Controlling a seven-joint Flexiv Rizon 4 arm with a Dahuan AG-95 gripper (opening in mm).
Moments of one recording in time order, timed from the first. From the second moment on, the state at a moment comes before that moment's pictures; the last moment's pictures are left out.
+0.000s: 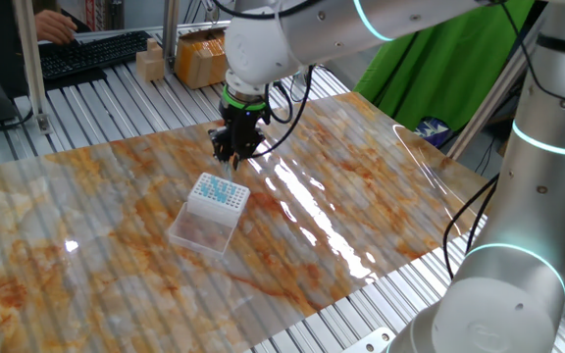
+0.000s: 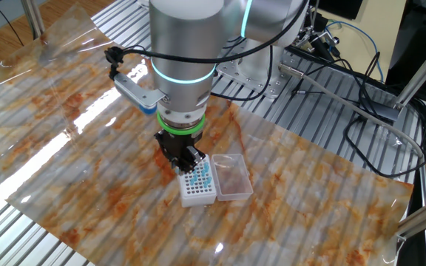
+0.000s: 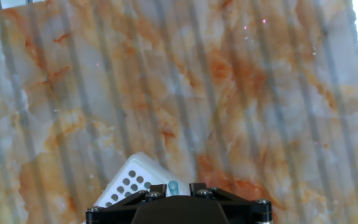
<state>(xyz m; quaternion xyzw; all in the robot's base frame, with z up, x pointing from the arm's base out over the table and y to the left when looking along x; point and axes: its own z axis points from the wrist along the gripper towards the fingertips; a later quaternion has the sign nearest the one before) 0.561 0.021 0.085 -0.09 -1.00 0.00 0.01</state>
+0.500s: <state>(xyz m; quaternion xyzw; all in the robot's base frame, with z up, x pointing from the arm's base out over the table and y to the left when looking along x) 0.559 0.022 0.087 -0.09 -1.00 0.00 0.01</state>
